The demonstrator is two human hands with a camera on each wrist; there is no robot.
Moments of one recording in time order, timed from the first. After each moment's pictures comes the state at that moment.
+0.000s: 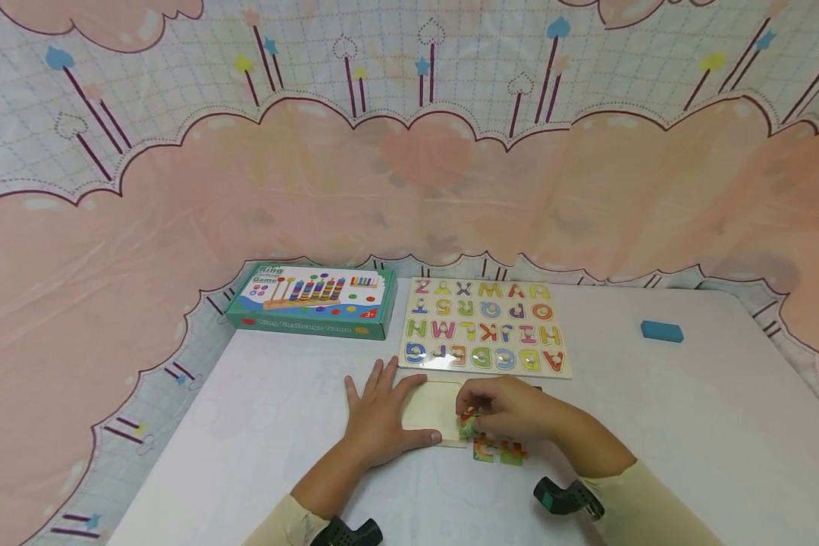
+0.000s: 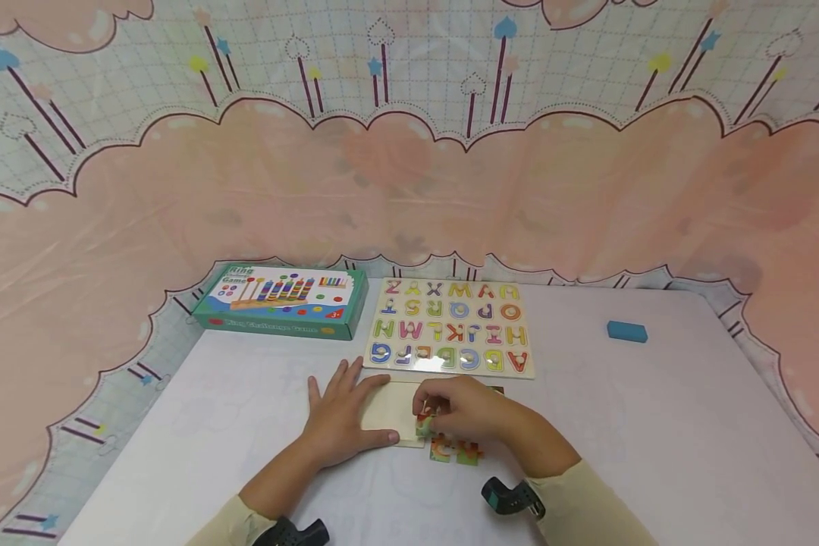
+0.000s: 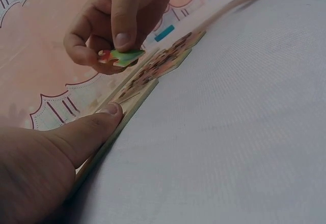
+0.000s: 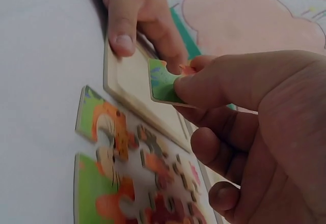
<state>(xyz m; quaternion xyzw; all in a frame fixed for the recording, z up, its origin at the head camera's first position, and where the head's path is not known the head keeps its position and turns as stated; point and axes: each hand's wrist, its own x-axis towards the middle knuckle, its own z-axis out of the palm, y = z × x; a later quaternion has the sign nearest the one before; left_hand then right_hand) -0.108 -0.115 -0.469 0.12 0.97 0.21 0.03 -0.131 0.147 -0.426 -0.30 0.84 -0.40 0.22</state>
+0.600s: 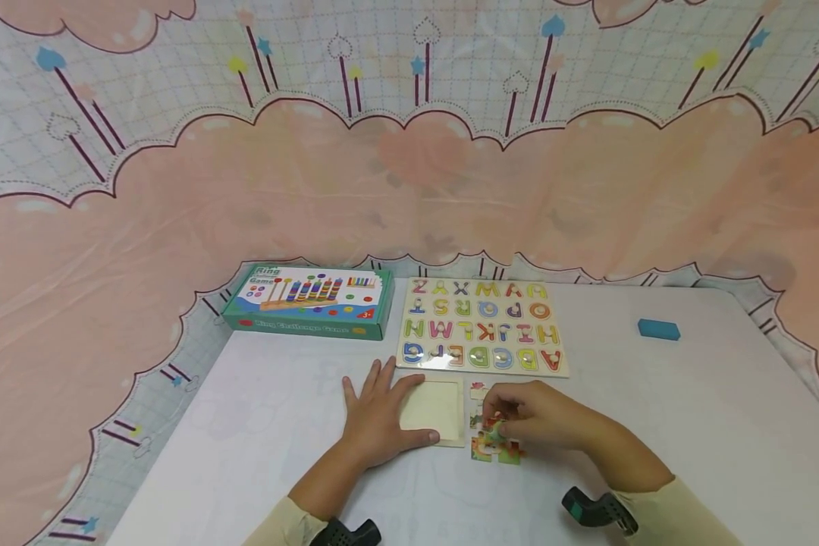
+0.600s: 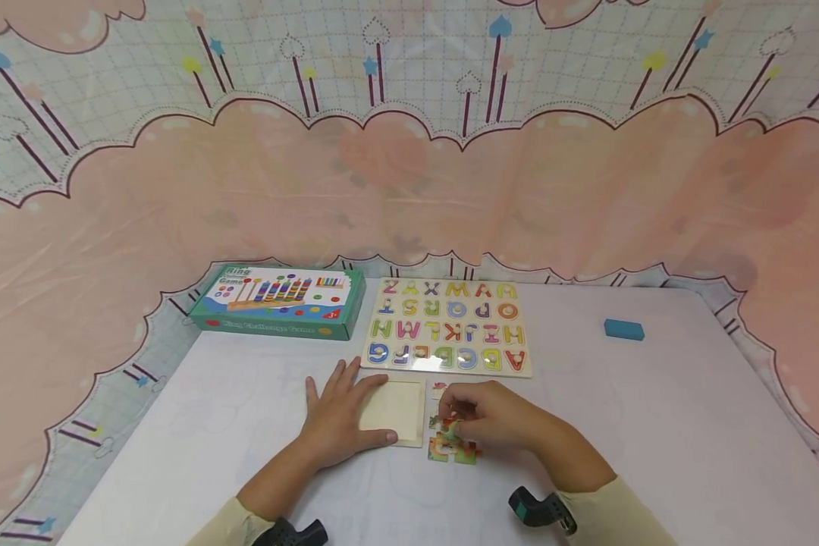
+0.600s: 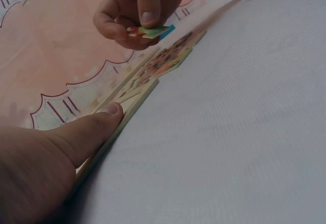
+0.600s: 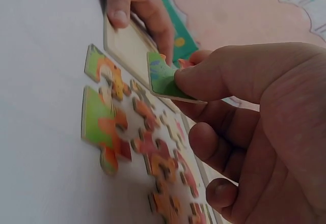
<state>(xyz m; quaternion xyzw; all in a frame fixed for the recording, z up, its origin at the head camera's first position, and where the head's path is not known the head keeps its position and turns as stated) -0.108 -0.114 -0.470 0.12 0.97 0.22 0.03 -0.117 0.185 -0.424 -0.28 0.83 -0.43 0.21</state>
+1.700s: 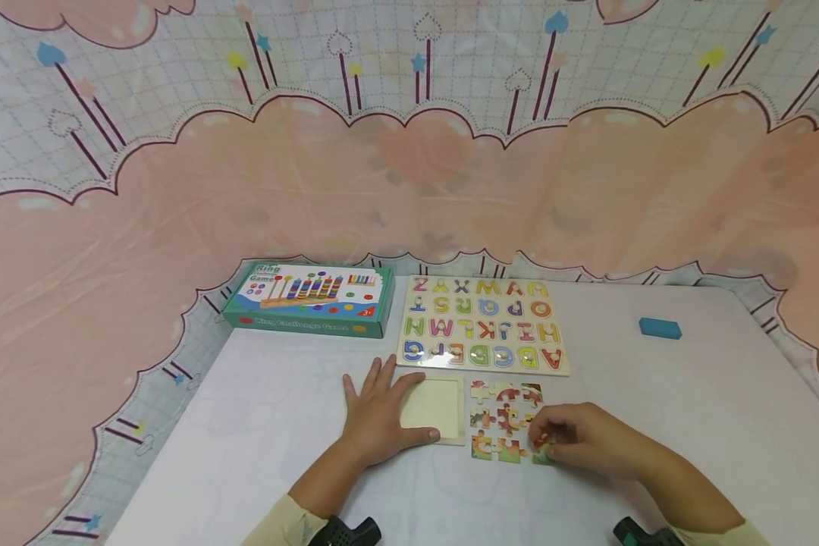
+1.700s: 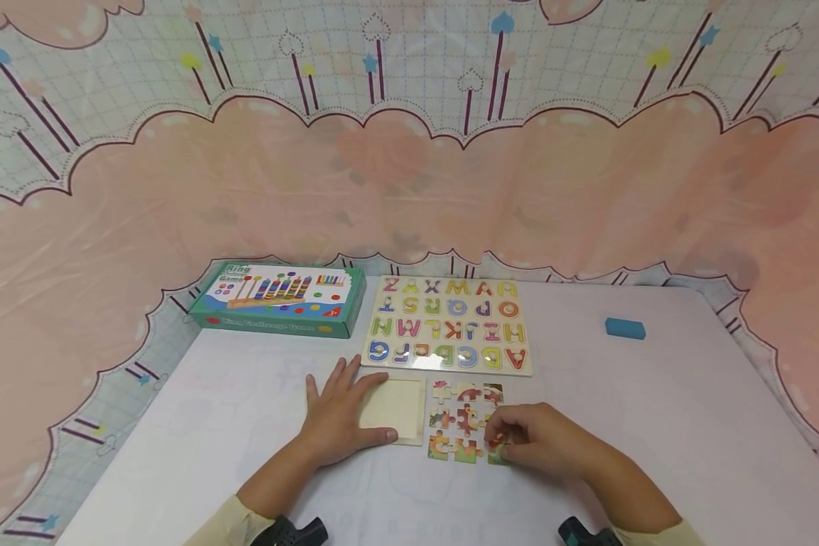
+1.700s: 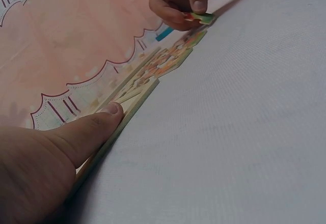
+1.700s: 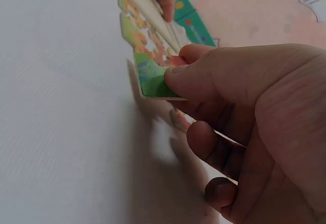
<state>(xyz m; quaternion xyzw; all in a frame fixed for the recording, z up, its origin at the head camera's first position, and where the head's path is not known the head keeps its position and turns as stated) -0.108 -0.113 -0.466 0.12 0.97 0.22 0.04 -0.088 0.244 -0.436 -0.24 0.84 -0.43 0.22</state>
